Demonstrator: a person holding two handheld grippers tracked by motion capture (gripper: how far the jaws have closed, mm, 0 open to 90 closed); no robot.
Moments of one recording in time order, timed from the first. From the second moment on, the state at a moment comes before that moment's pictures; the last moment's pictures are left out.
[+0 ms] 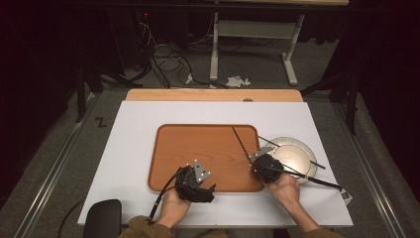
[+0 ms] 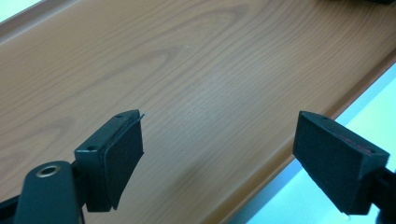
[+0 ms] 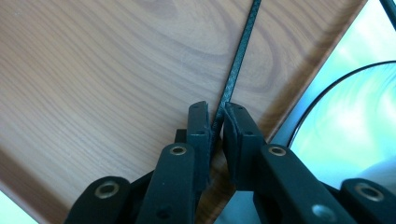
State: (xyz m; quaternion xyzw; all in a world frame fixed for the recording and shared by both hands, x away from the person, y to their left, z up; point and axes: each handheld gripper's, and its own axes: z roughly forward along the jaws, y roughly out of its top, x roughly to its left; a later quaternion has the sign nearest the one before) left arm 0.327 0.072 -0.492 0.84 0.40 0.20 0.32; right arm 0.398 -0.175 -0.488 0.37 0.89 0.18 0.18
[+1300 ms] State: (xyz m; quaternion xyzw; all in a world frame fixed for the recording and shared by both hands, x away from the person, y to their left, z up) left arm 0.326 0.071 -0.492 0.84 0.39 0.21 0.32; right arm 0.385 -0.260 -0.413 0.39 0.83 0.36 0.19
